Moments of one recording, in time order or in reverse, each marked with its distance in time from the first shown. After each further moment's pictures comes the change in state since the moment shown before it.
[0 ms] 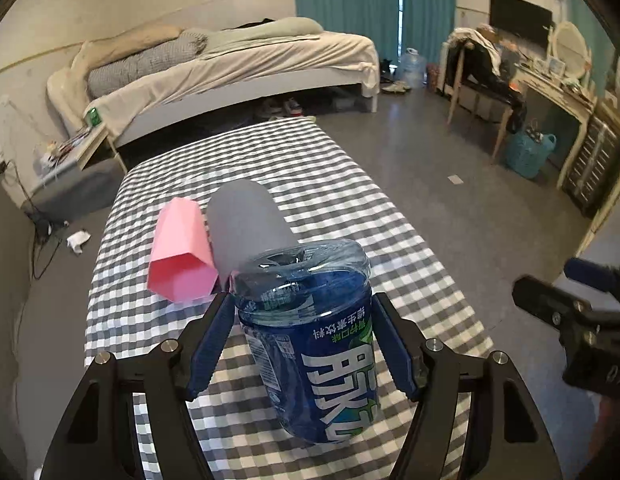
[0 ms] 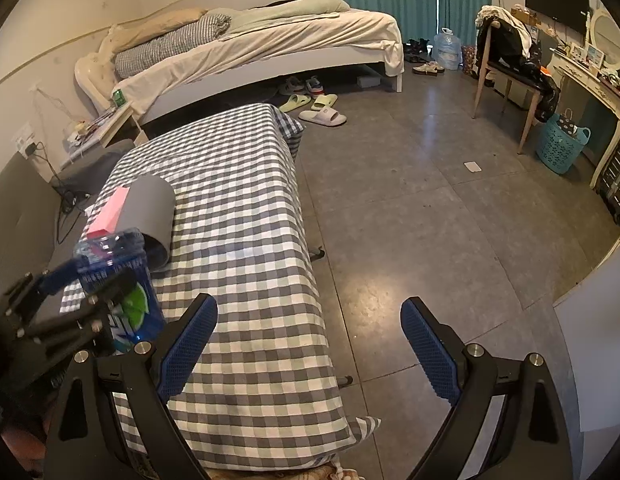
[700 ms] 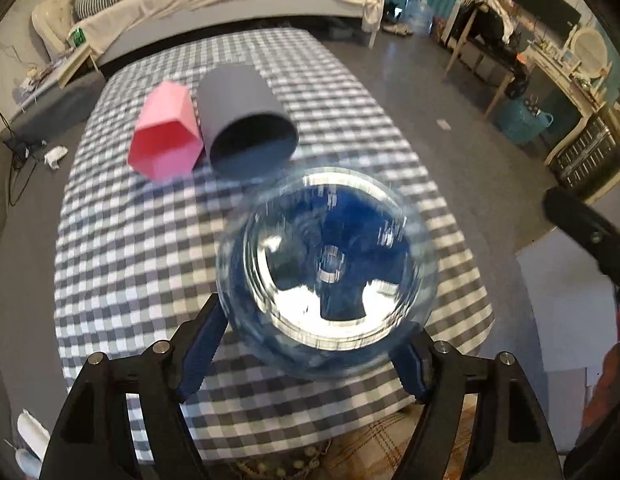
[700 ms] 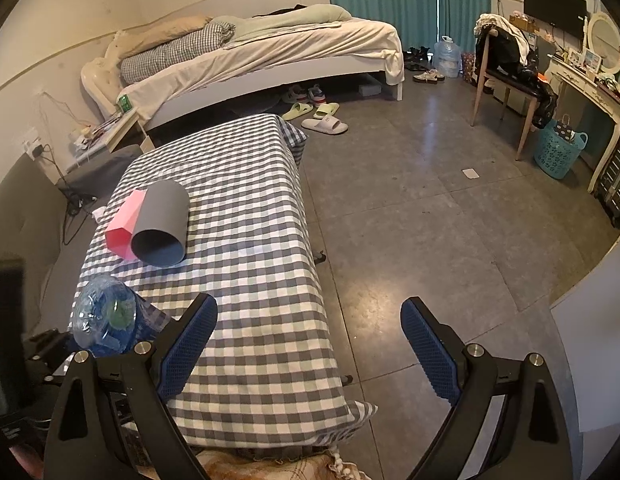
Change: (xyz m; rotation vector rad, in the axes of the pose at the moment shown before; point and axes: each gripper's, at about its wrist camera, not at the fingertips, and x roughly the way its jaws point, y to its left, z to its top) left arm 0.005 0.004 -0.044 -0.112 0.319 -0.111; right arm -0.035 0.004 -0.011 -0.010 -0.027 0.001
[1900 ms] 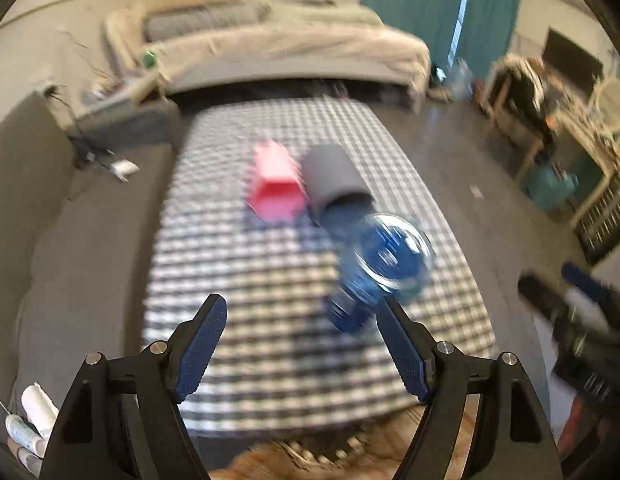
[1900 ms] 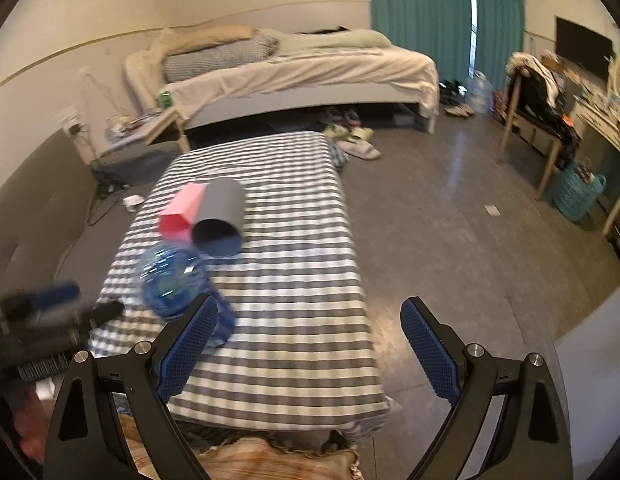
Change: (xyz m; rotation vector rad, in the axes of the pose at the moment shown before) left arm -0.102 0.044 -0.025 -0.142 -0.284 0.140; right arm -0.035 0.052 -0.020 -0.143 -0.092 0.078
